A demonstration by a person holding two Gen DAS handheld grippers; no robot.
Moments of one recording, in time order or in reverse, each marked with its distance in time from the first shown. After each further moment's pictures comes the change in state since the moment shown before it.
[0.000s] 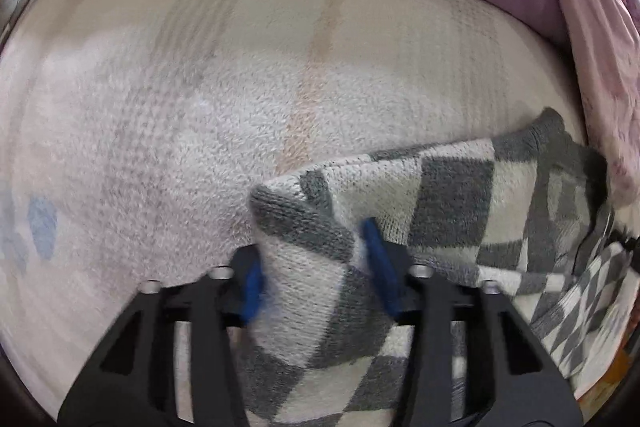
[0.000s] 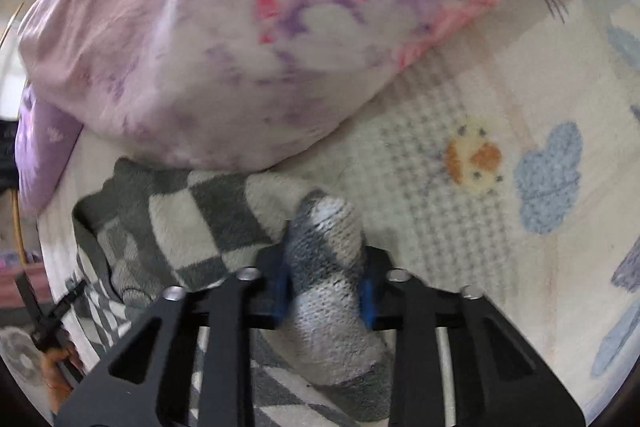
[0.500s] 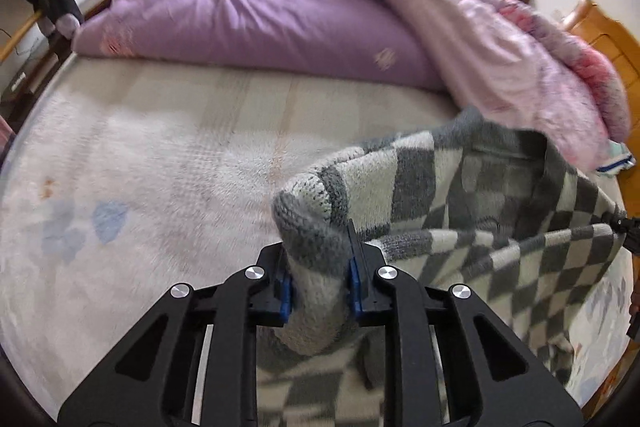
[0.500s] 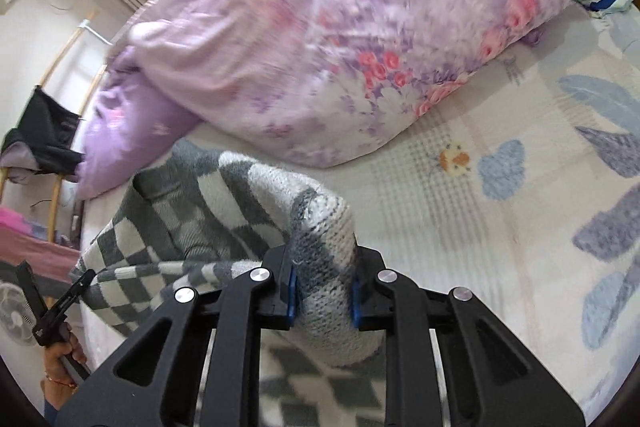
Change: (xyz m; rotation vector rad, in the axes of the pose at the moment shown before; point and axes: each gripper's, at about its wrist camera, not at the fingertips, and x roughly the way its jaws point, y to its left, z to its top) left arm -0.158 -0.015 -0.112 0.080 -0.368 -0.081; right arm -0.143 0.005 -0.098 -0.102 -0.276 0.177
